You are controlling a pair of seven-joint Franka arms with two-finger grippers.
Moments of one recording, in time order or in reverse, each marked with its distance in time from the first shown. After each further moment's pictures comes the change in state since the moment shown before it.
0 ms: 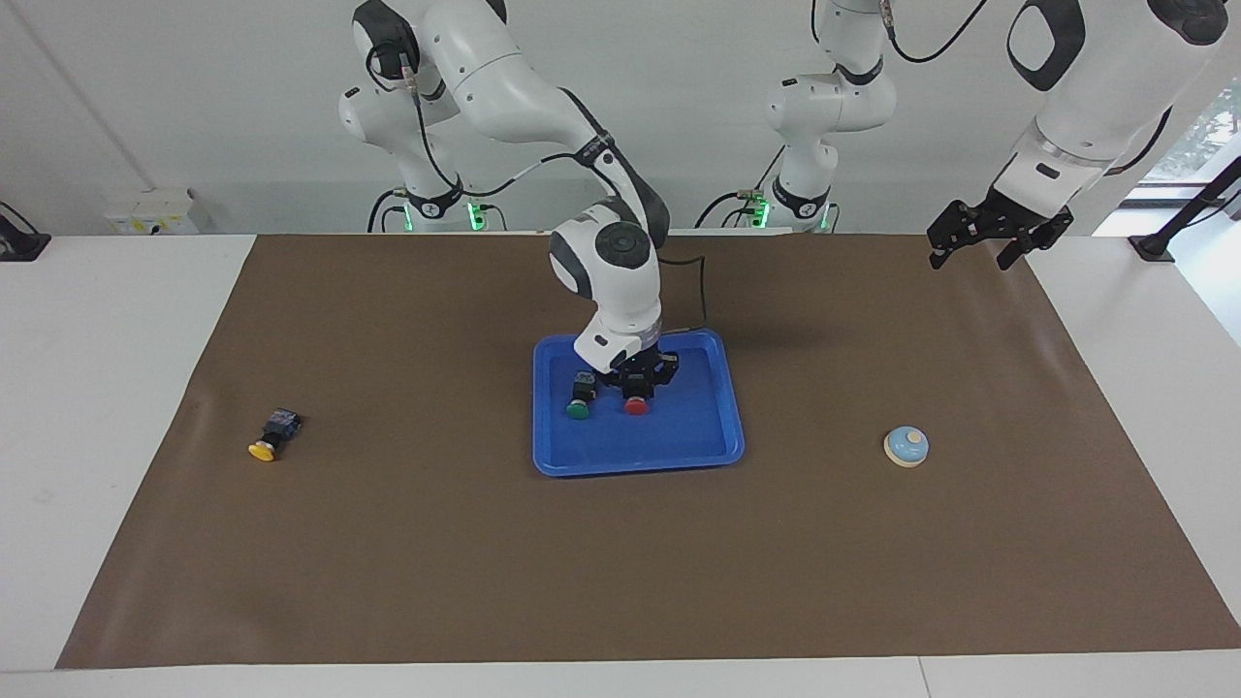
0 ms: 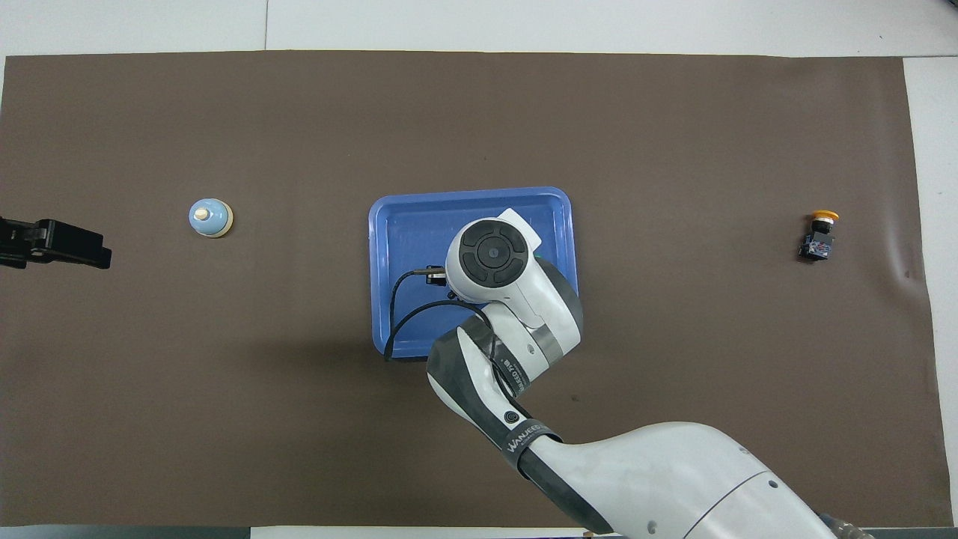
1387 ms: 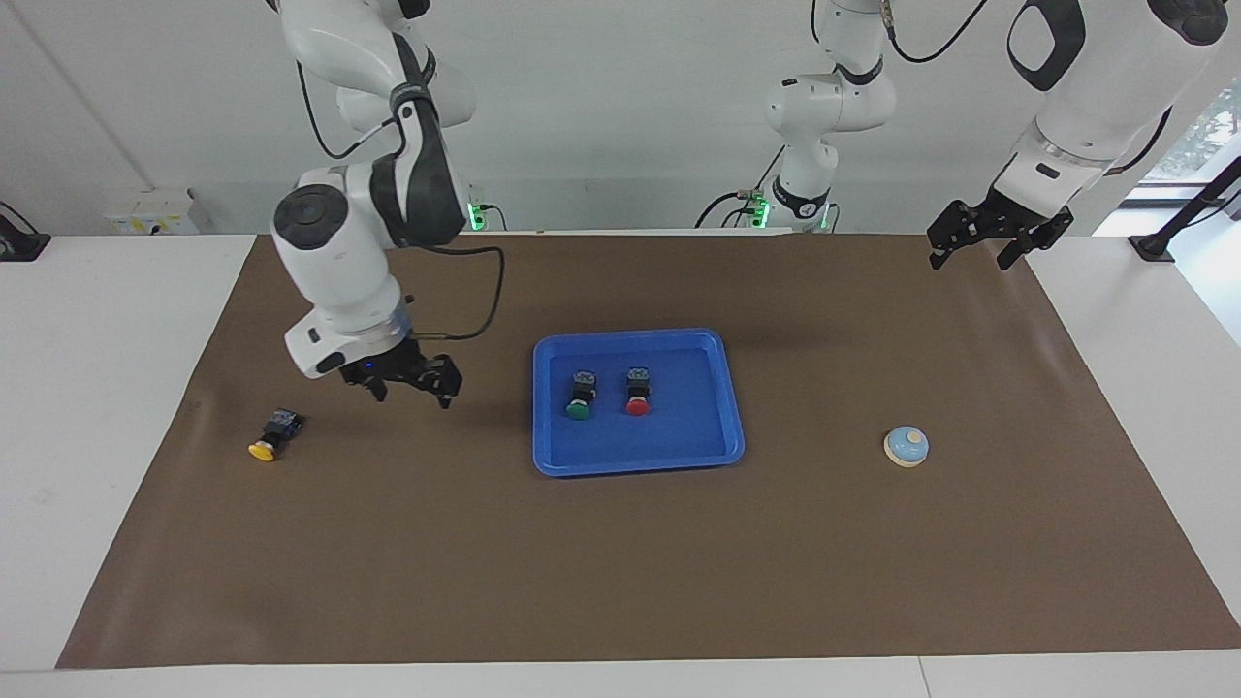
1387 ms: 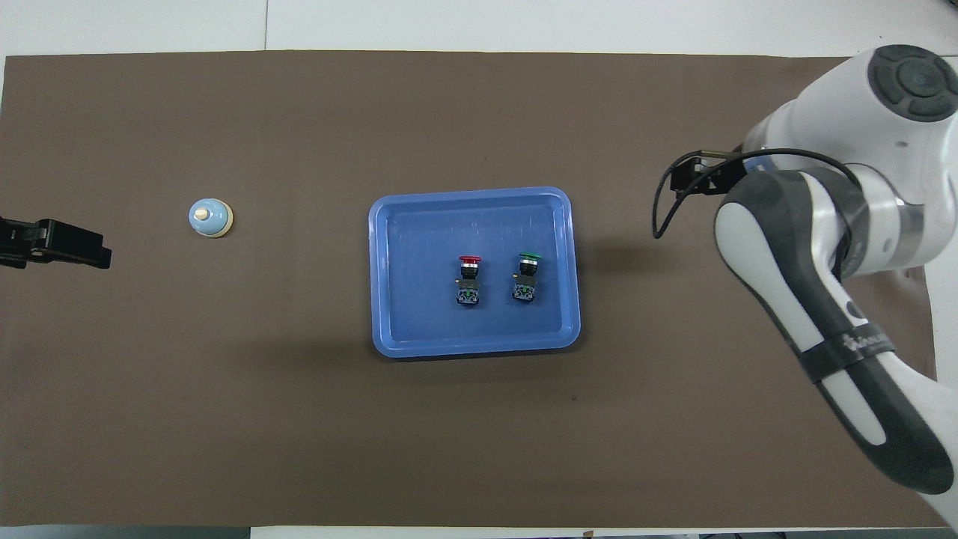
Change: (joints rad) left arm 0.000 0.000 0.000 0.000 0.000 0.000 0.000; right arm -0.540 -0.237 -0.052 0.030 -0.032 -0.352 -0.423
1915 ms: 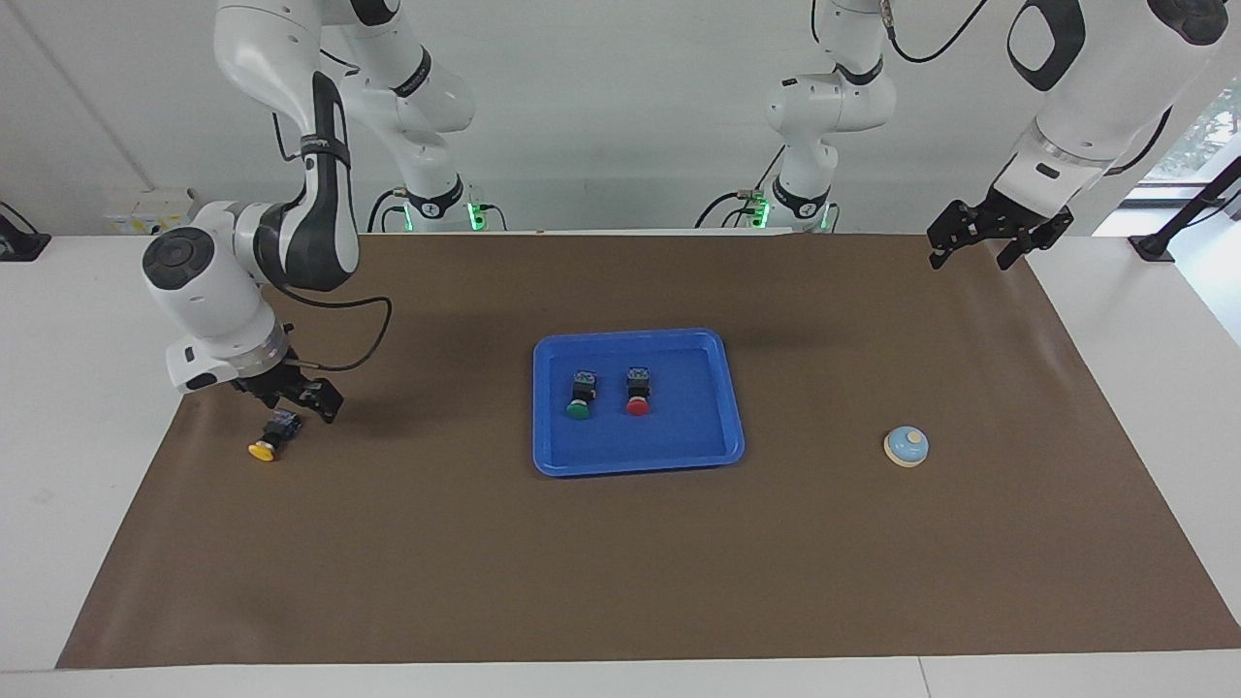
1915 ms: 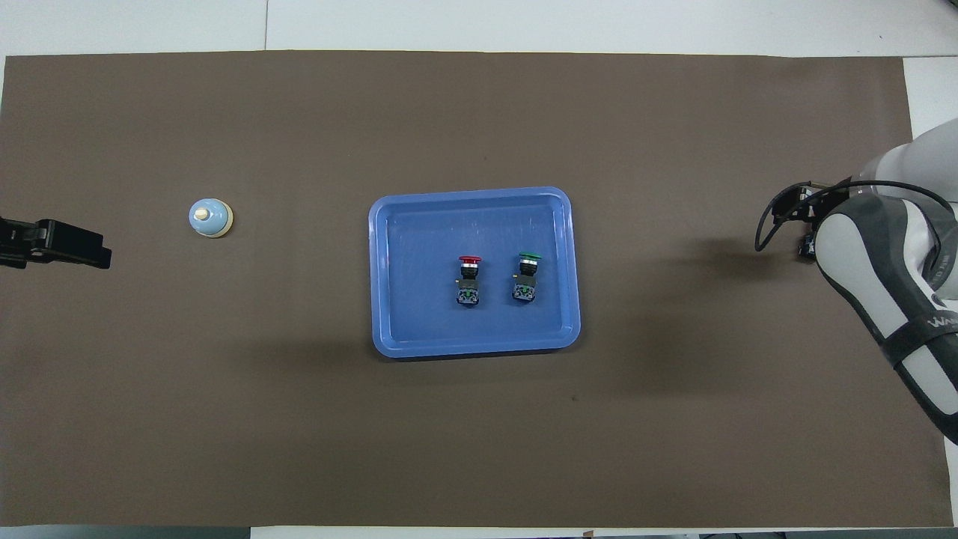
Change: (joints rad) left arm 0.000 0.000 0.000 0.000 0.000 0.000 0.000; right arm -0.222 0.000 0.001 -0.193 -0.068 0.190 -0.088
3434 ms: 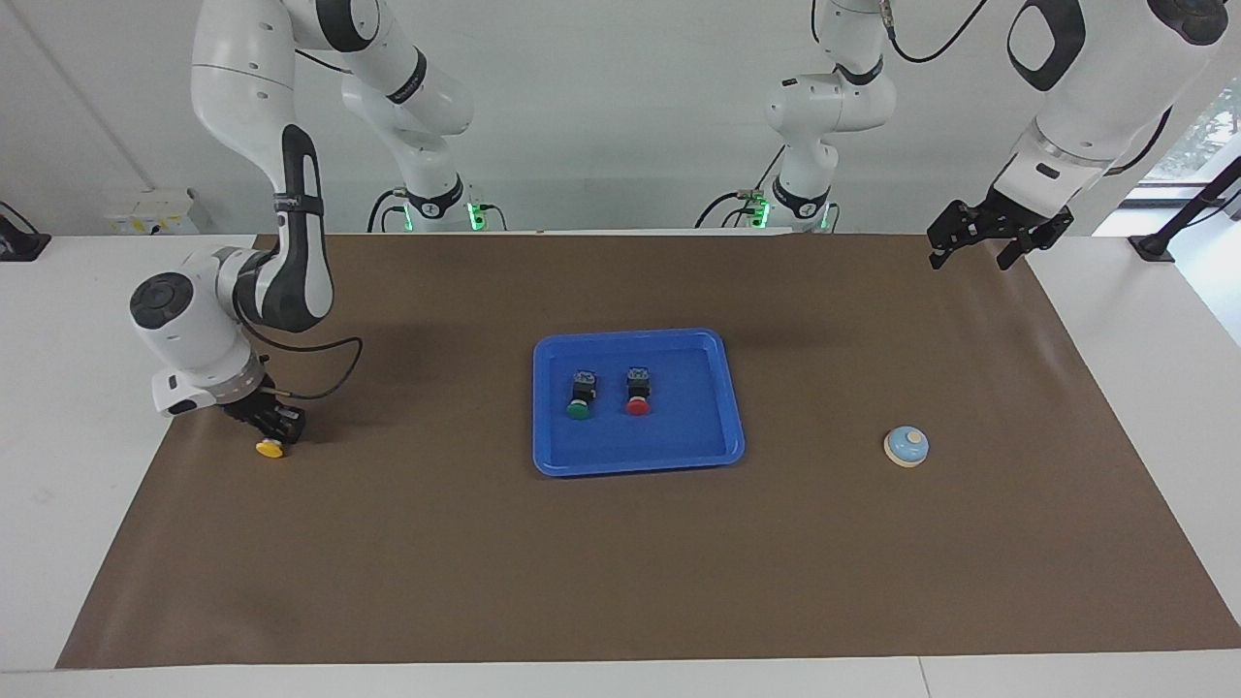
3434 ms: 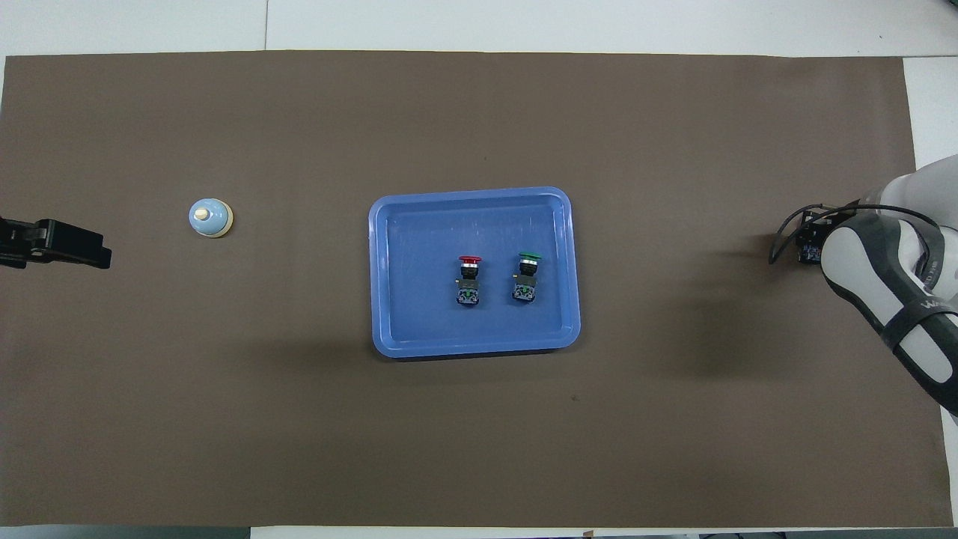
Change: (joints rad) left arm 0.000 0.000 0.000 0.000 0.000 0.000 0.000; right arm -0.094 0.112 0.009 -0.032 -0.015 0.136 -0.057
